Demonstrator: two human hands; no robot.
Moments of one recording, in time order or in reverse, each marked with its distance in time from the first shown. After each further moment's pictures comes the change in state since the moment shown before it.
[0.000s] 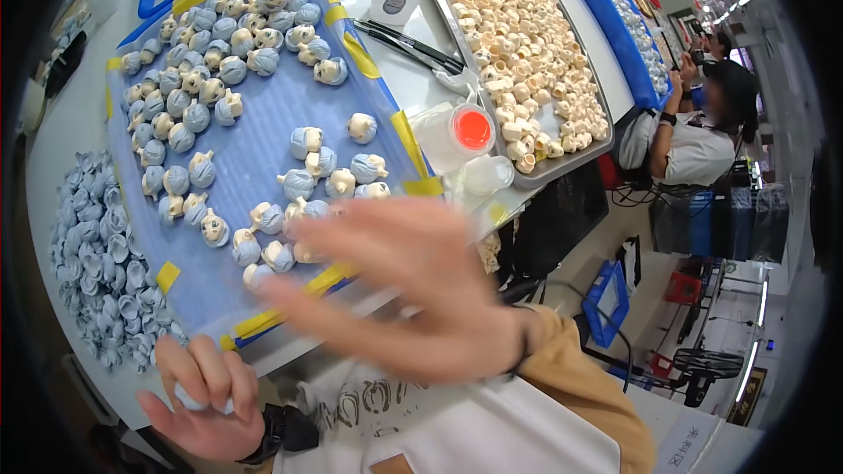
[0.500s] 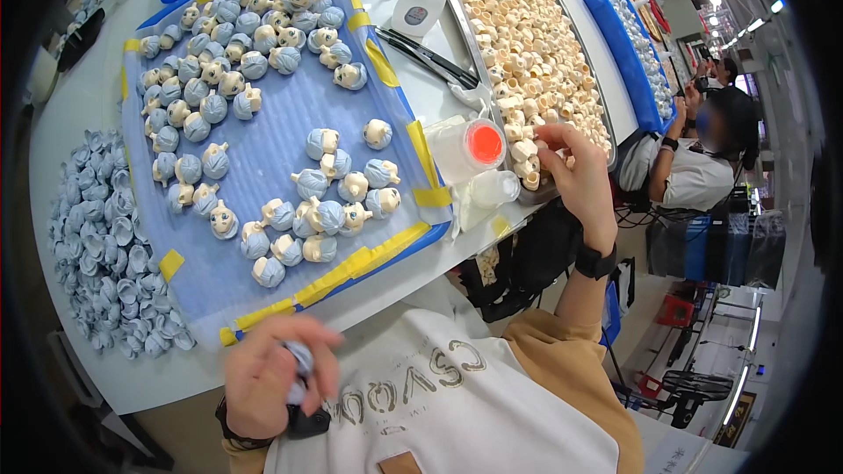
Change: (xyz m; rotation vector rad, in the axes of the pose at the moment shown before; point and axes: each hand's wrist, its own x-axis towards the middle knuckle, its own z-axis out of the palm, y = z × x) left_hand 0.001 -0.014 0.010 0.296 -0.157 -0.474; right_hand -0.032 0.156 -0.073 -0.127 -0.197 0.529
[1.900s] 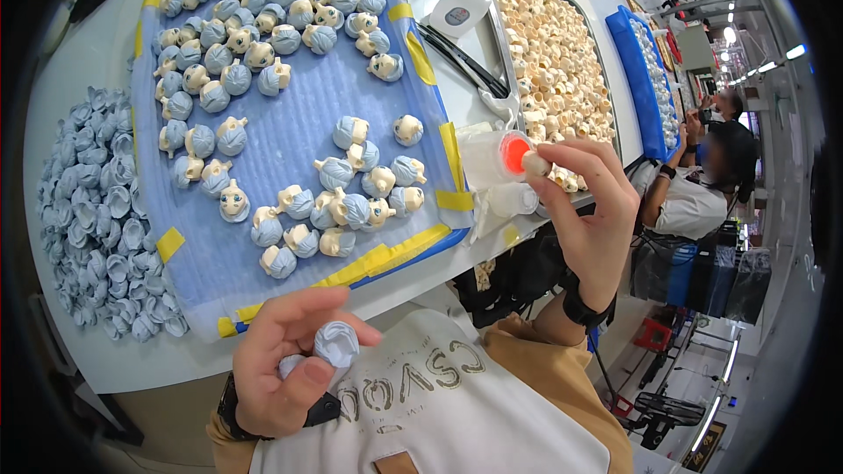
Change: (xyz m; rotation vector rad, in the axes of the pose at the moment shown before) left_hand 0.004 -0.005 0.005 -0.019 0.047 0.110; right_hand -0.001 -0.092 0.001 -0.005 0.128 -0.365
